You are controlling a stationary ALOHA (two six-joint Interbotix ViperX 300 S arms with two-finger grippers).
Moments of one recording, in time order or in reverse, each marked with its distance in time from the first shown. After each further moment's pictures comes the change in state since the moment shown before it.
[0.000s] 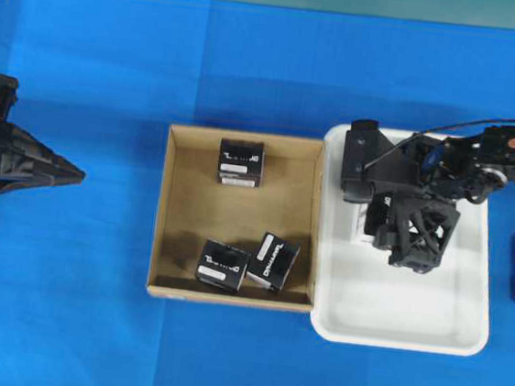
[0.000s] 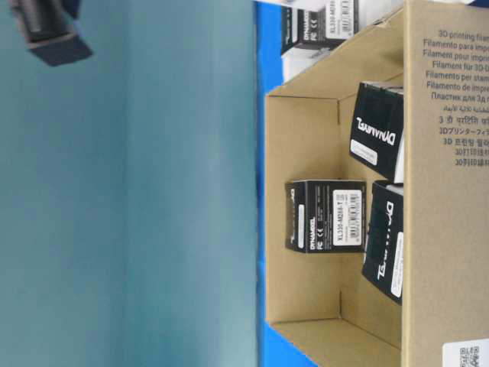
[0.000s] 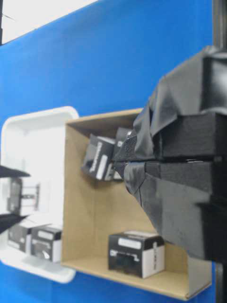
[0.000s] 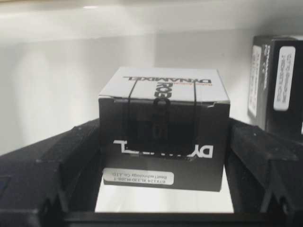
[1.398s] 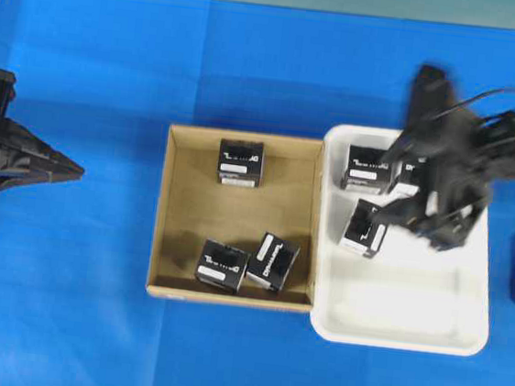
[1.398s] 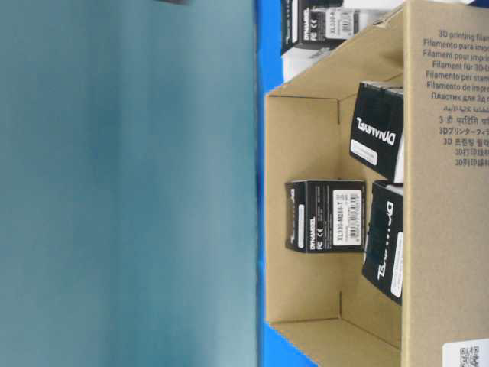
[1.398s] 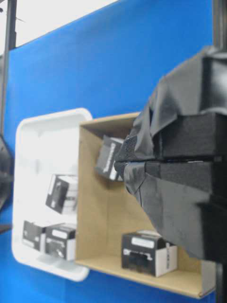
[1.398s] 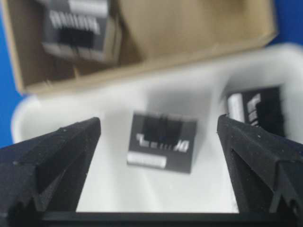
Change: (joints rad) left arm 0.000 -0.002 -0.020 0.000 -0.009 -0.002; right arm -0.035 -0.348 -0.009 0.005 -0.078 0.153
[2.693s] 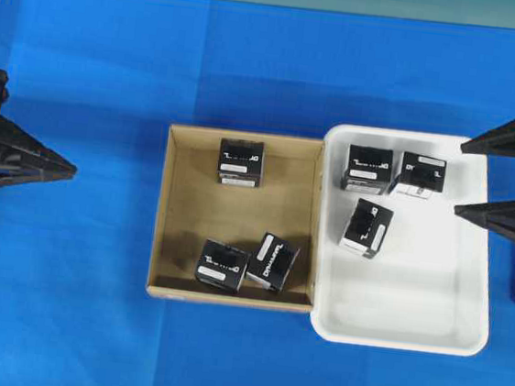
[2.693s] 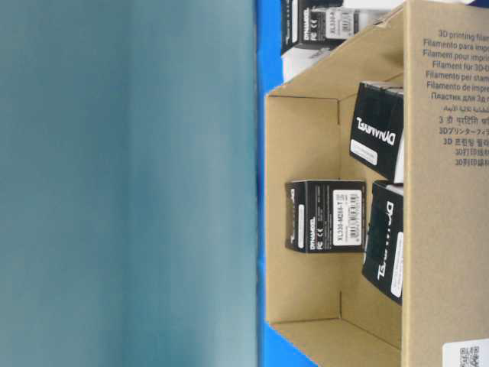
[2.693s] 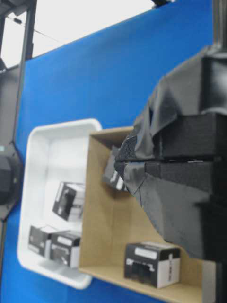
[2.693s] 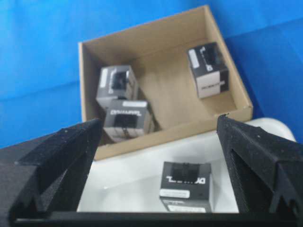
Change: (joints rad) left arm -0.009 -0.032 0.002 0.000 0.000 -0.069; right arm 0.041 -0.479 0.213 -0.002 -0.178 0.101
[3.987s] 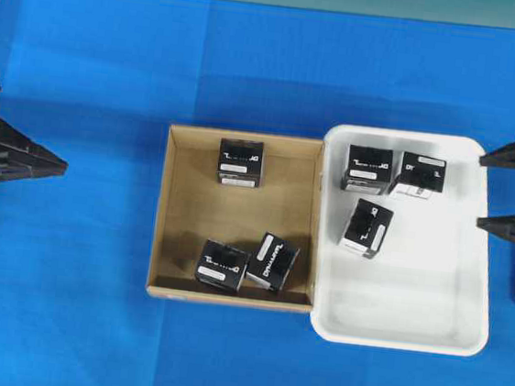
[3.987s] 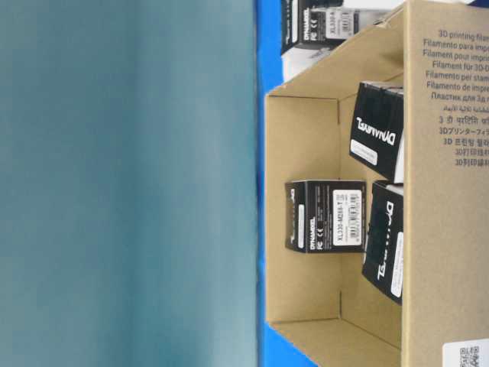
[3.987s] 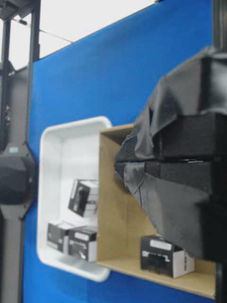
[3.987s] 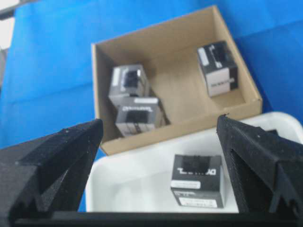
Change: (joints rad) left arm 0.000 -0.035 -0.002 0.002 -0.005 0.063; right arm 0.020 -0.140 0.072 0.003 -0.002 0.032
